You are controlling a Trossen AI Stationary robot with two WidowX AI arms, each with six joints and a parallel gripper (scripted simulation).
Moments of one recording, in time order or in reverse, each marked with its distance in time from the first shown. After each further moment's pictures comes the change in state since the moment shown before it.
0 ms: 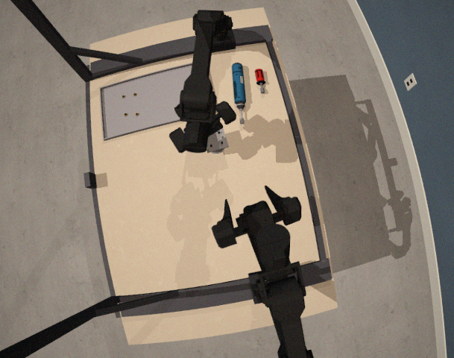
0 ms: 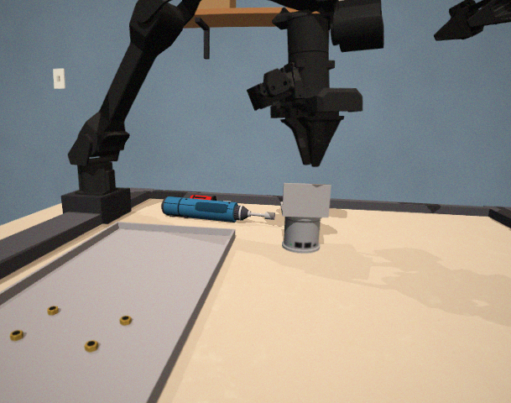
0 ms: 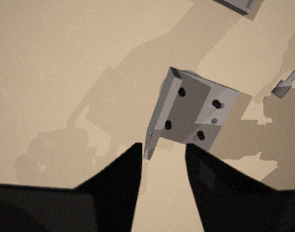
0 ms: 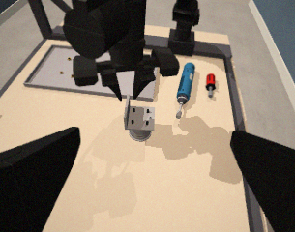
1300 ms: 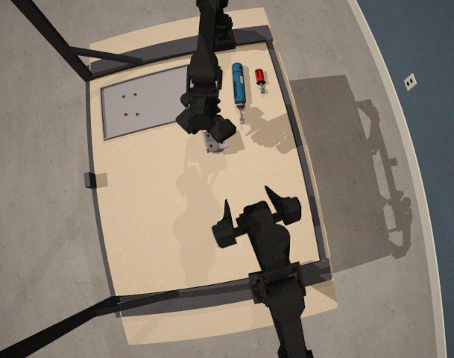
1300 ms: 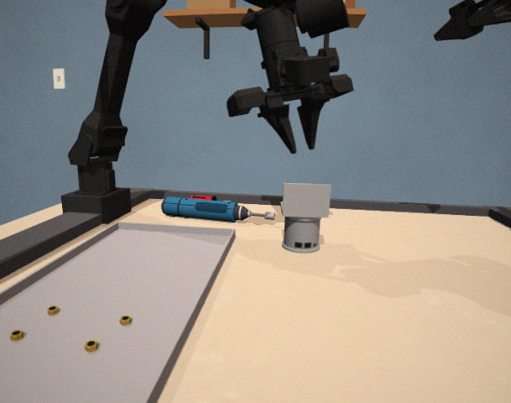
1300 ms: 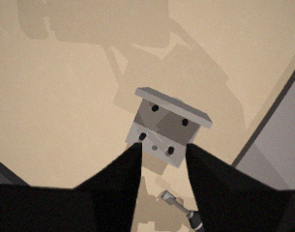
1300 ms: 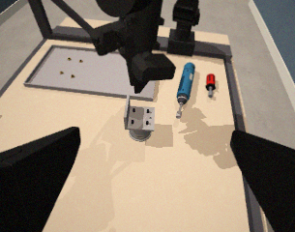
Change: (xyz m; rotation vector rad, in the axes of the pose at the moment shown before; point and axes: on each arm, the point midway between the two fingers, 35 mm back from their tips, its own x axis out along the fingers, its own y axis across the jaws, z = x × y) left arm -0.020 -0.021 0.010 -1.643 0.027 0.211; right arm 0.000 0.000 0.000 0.000 0.000 0.000
